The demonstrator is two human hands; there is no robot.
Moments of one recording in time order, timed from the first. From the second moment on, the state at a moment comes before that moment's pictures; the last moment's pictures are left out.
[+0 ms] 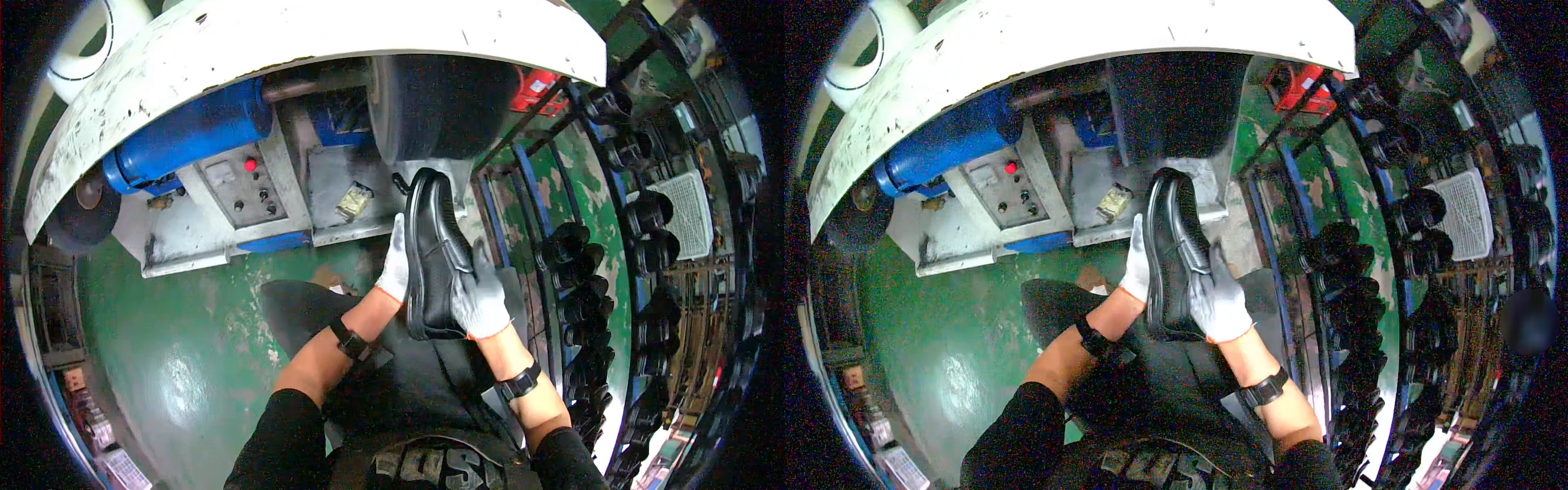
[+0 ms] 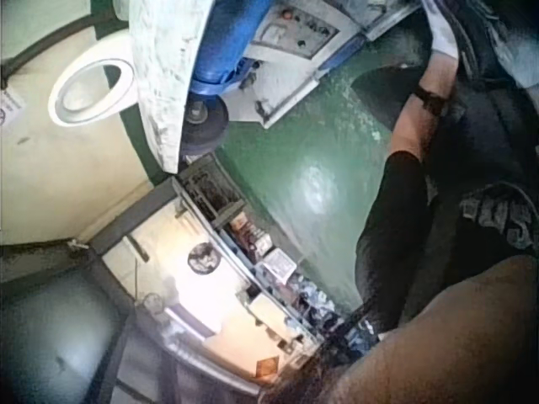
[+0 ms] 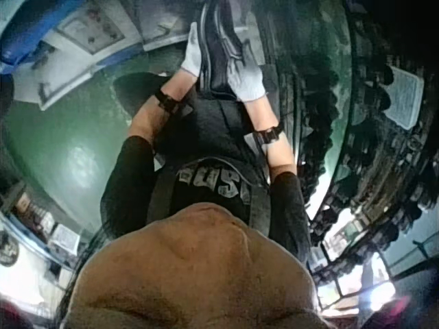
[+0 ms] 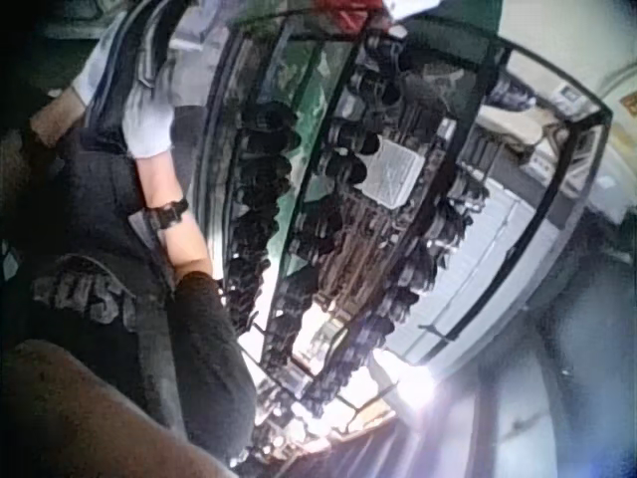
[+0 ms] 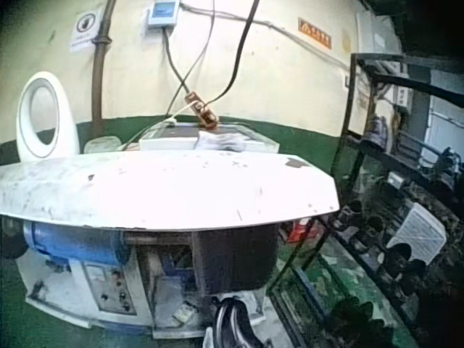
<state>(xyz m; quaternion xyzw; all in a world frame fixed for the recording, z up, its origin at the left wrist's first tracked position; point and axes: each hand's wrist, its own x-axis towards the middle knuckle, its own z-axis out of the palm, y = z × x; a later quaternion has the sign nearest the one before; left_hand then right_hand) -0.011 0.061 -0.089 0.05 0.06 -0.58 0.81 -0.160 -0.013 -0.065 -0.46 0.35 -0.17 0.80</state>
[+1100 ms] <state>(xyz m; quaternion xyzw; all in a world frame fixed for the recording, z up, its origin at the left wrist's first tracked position) 0.128 0.019 -0.078 0.36 0.14 -0.34 0.86 -0.008 -0.091 -0.040 -0.94 0.08 -0.32 0.09</state>
